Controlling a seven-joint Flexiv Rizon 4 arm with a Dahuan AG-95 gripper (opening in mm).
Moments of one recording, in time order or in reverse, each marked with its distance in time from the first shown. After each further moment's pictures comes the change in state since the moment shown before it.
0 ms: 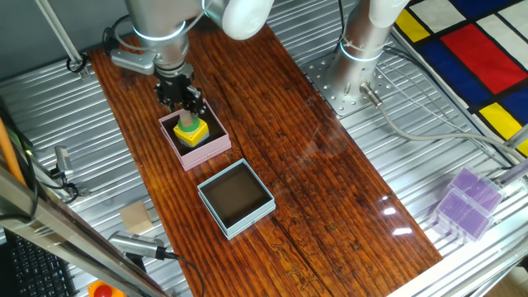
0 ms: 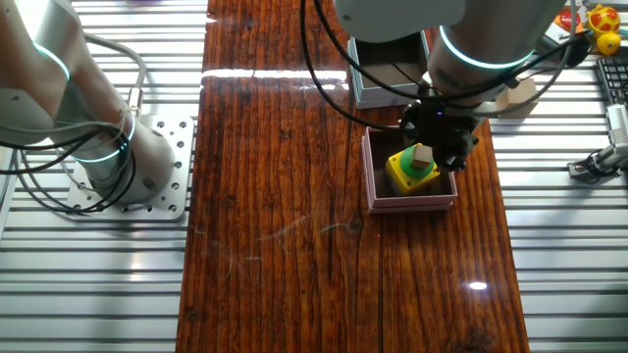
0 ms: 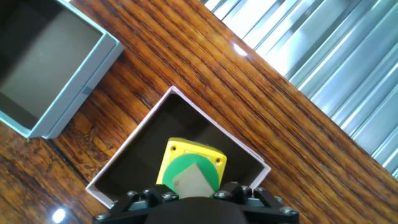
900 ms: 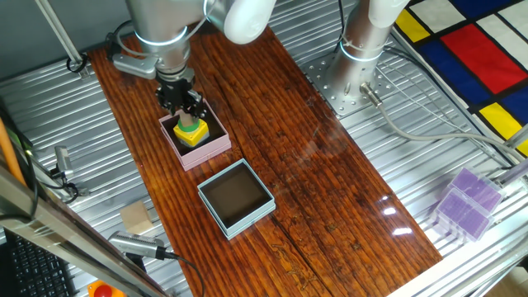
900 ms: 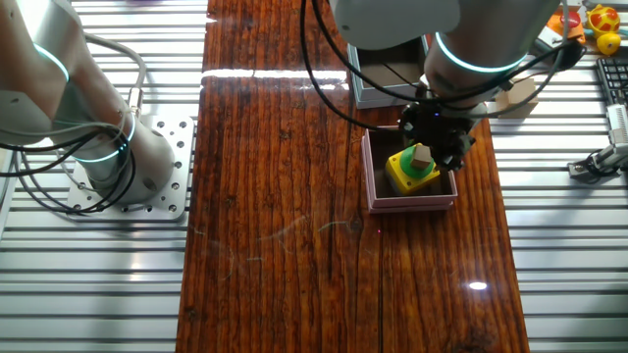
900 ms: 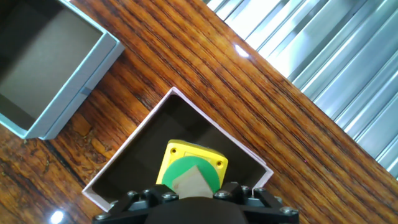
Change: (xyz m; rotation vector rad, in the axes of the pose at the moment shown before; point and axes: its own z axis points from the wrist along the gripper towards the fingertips) arm -0.005 0.001 0.012 0.008 -0.013 0.001
